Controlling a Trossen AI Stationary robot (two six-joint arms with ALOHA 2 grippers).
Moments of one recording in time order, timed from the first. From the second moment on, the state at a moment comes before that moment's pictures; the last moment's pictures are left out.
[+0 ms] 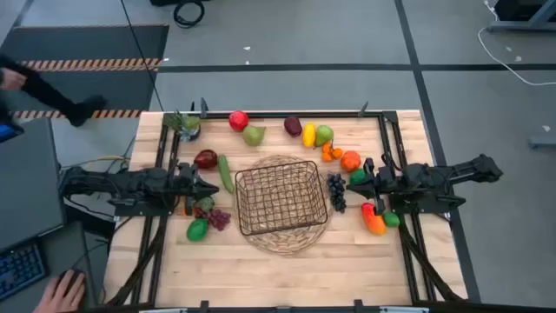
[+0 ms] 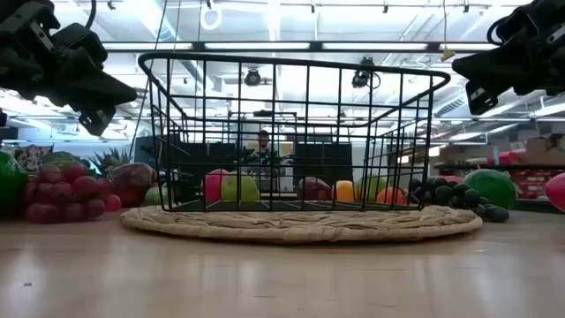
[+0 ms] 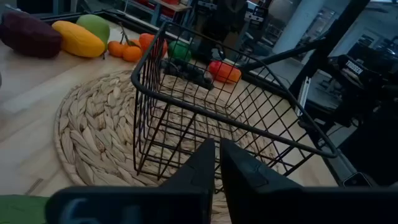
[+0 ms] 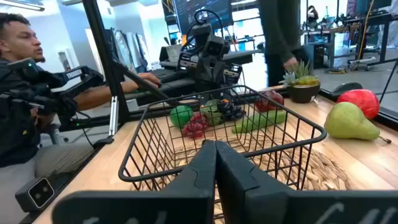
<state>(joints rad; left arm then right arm) -0.10 0.12 0.06 -0.10 -0.14 -0.43 0.19 0.09 0.01 0.10 0.16 0.16</state>
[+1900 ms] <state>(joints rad) -0.10 0.12 0.06 -0.10 -0.14 -0.43 0.19 0.09 0.01 0.10 0.16 0.16</state>
